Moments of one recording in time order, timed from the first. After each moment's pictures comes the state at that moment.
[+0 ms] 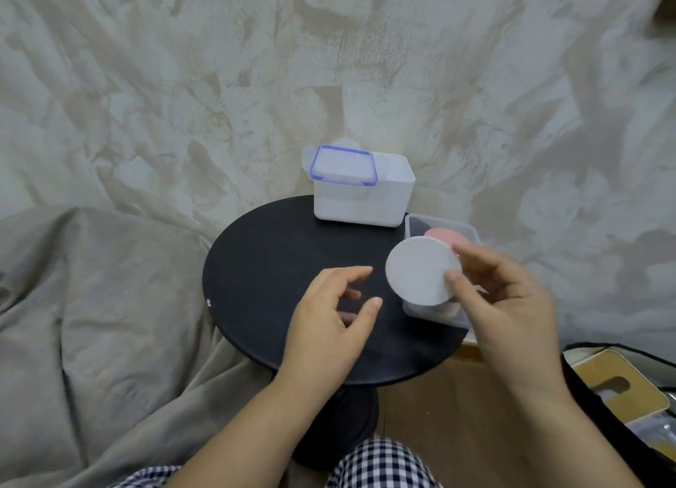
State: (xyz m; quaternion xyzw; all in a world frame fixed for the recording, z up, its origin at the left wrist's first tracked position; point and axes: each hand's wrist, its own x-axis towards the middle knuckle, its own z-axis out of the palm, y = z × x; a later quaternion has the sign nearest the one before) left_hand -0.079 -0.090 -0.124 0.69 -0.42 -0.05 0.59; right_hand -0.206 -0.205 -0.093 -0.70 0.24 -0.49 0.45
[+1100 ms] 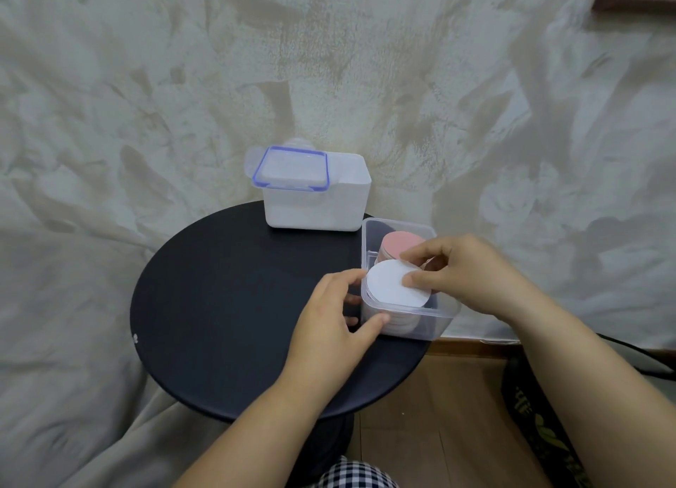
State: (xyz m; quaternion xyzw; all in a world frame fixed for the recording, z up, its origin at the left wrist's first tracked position) left_hand -0.087 -0.149 -0.137 0.68 -0.47 -0.13 0.56; right_hand -0.200 -0.288 -0.062 -0.88 0.34 -0.15 0.30
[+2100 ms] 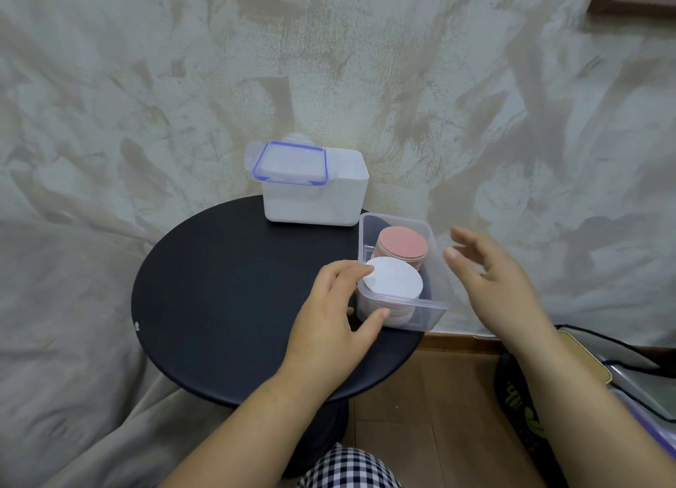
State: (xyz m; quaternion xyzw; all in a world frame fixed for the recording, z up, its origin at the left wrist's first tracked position) left_hand -0.090 -0.145 -0.140 0.69 -0.51 -0.05 0.51; right_hand -0.230 -0.281 -0.088 -0.78 0.38 -0.34 0.35
